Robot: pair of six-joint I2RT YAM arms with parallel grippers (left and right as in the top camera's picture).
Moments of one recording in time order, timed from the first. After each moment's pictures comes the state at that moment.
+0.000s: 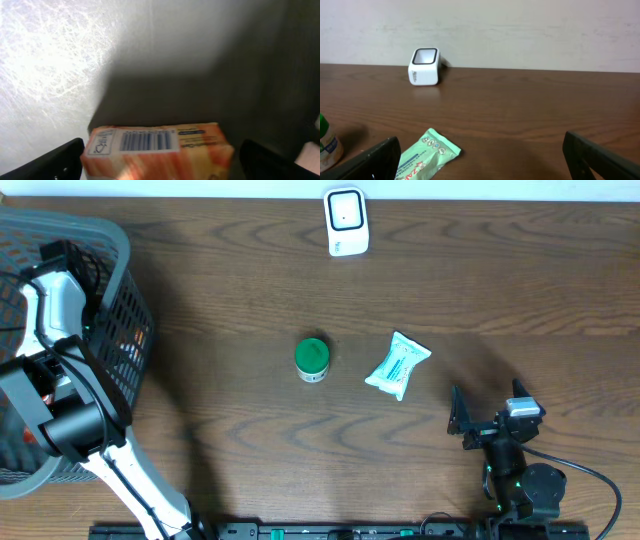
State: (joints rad) left arm 0.44 2.16 1.70 -1.07 0.05 -0.94; right arm -0.04 0.01 0.01 -0.06 -0.16 0.02
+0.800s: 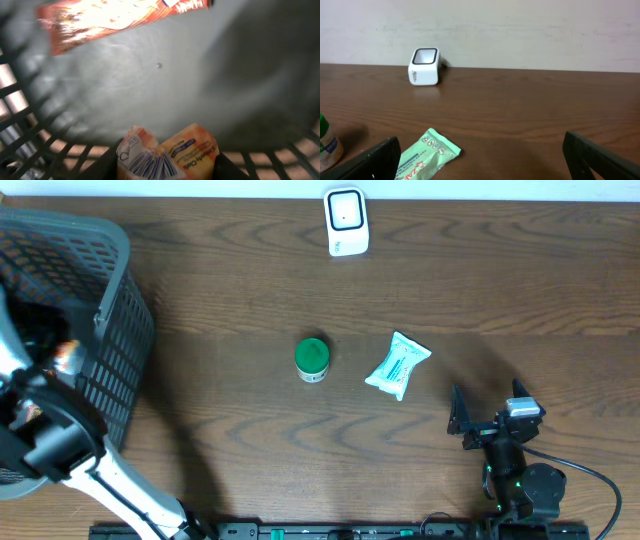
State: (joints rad) left arm 0.63 2.13 2.07 -1.57 -0.04 -0.72; right arm -0.04 0.01 0.01 -0.06 -0.16 0.02
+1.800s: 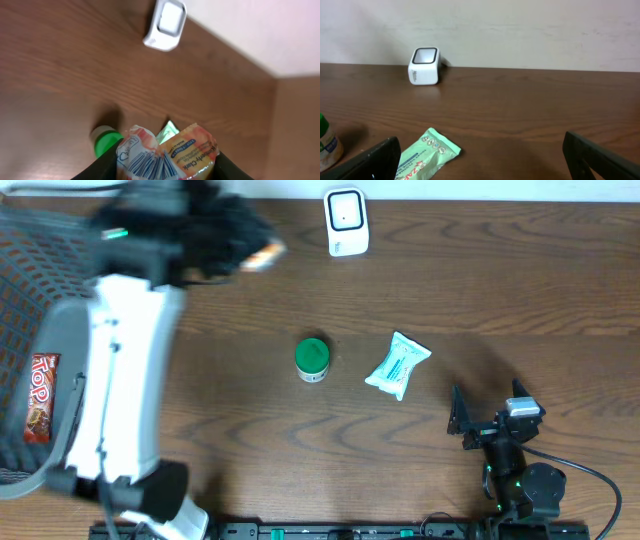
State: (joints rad) left arm -0.27 1.79 2.16 -1.26 0.24 -0.69; right arm -0.04 0.02 0.01 -0.06 -0.16 0.02
